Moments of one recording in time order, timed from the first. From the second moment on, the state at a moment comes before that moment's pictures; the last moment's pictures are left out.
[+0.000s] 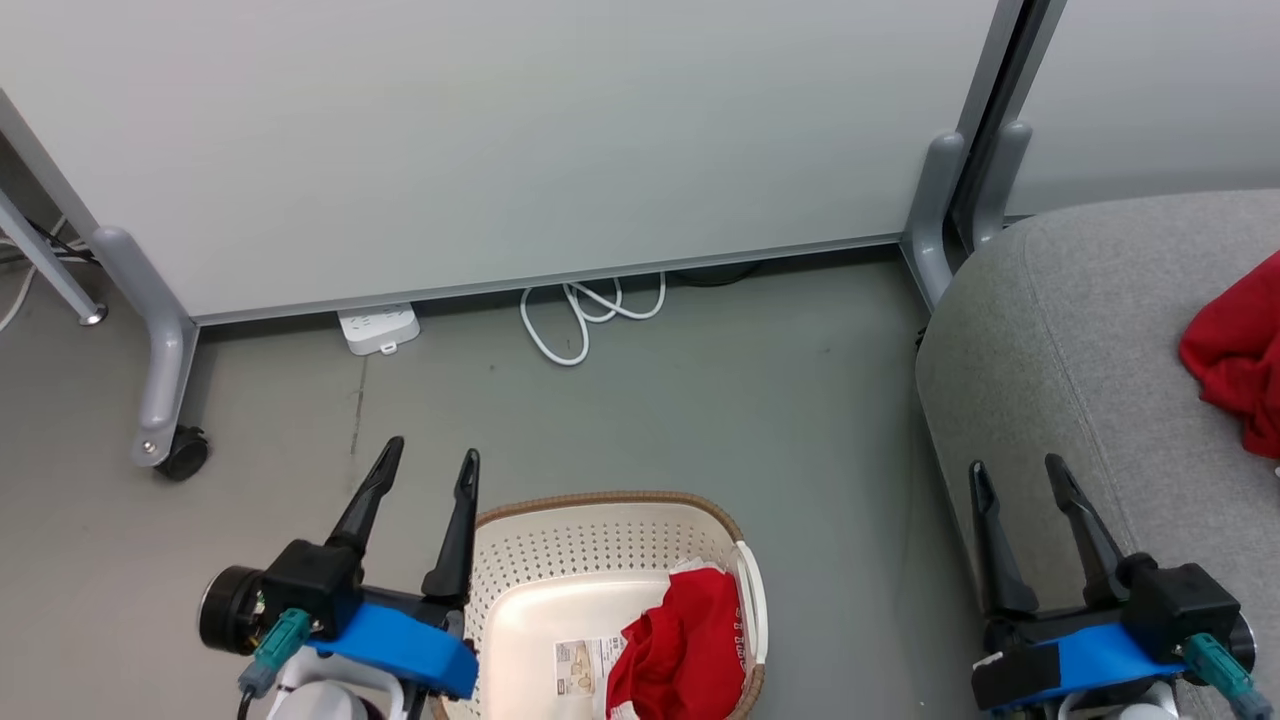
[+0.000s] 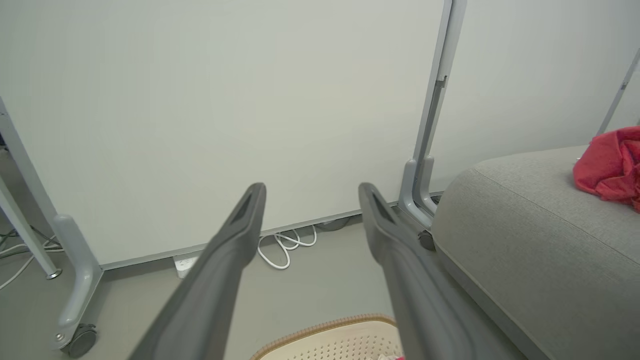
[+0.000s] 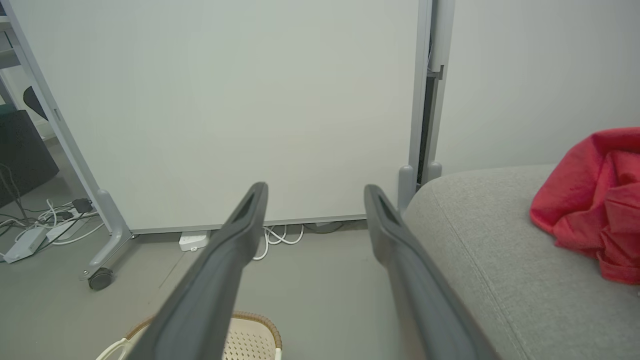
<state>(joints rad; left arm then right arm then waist) -0.20 0.05 -0.15 0.30 -0.12 -0.13 -0.26 -0.05 -0.09 0.01 0.18 0.11 0.13 -0.26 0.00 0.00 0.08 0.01</state>
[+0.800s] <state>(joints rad) -0.62 0.11 -0.50 0.68 -0.18 -0.13 -0.26 -0.31 -0.09 -0.02 0.09 0.10 0.13 -0.26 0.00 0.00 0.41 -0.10</state>
